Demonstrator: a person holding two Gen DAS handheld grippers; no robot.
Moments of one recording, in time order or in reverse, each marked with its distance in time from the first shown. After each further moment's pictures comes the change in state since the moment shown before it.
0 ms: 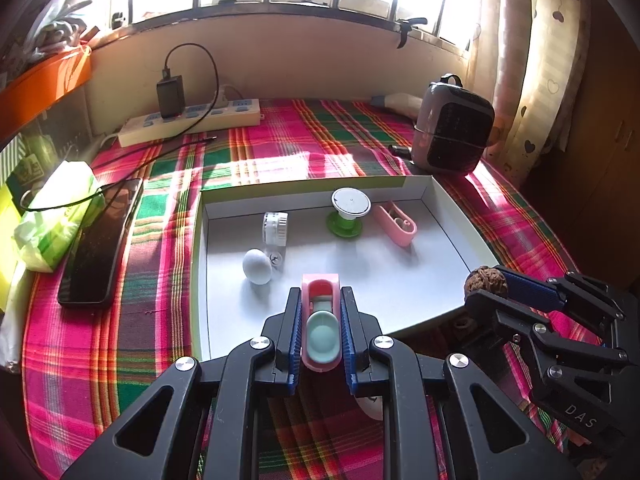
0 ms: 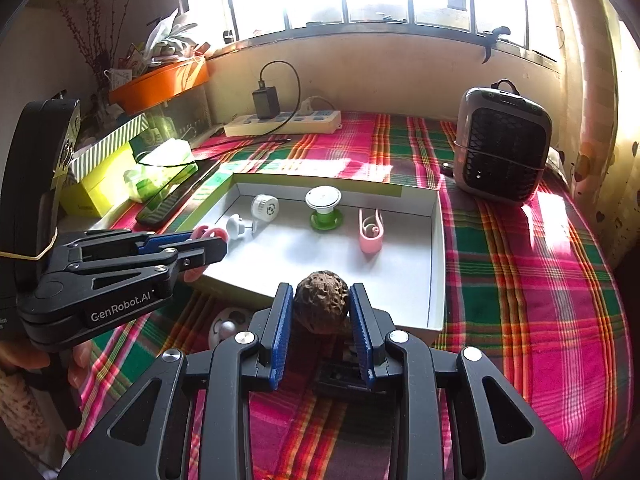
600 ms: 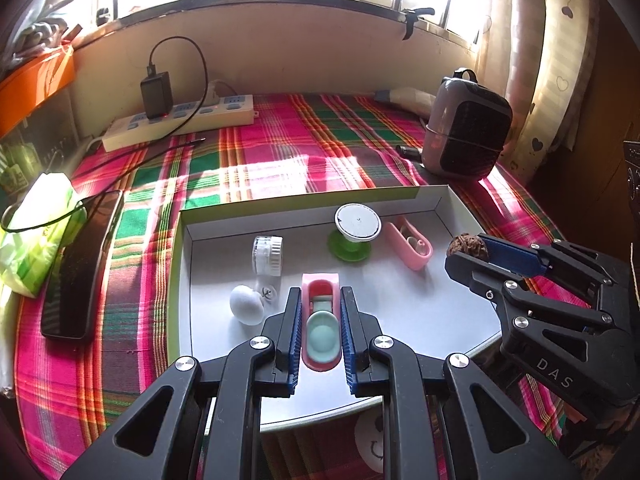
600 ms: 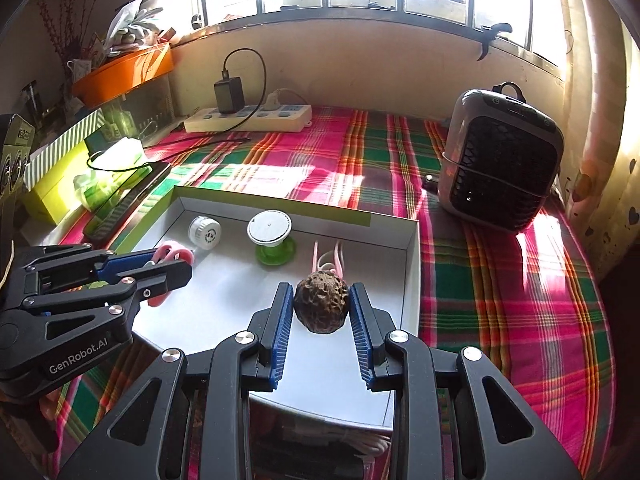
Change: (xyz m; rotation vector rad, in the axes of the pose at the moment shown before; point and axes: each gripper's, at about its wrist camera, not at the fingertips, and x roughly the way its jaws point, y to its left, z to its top) left arm 0.032 -0.001 0.022 0.002 0.028 0.005; right arm 0.046 -0.022 0.032 -0.026 0.047 -0.086
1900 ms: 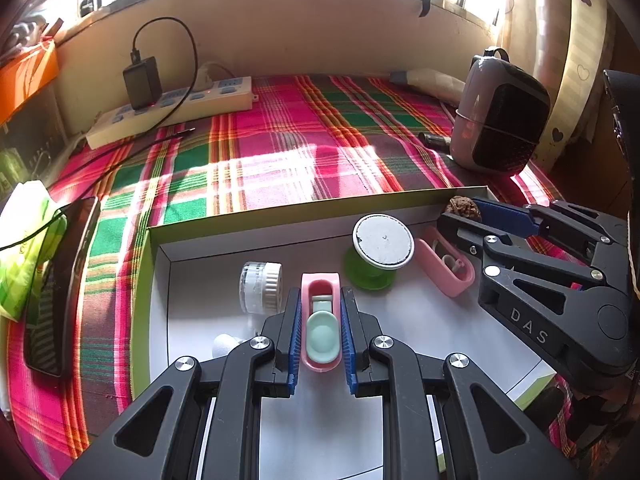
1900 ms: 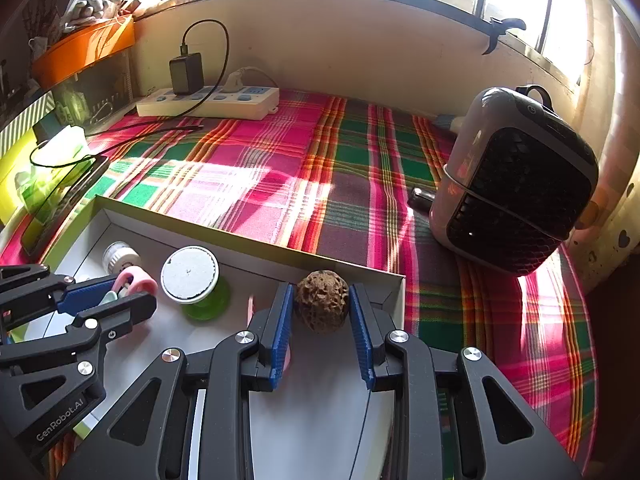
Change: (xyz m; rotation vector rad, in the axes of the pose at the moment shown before) left arm 0.048 0.000 0.018 0.003 0.057 0.042; right arm 0.054 -0.017 0.030 -0.040 0.063 -0.101
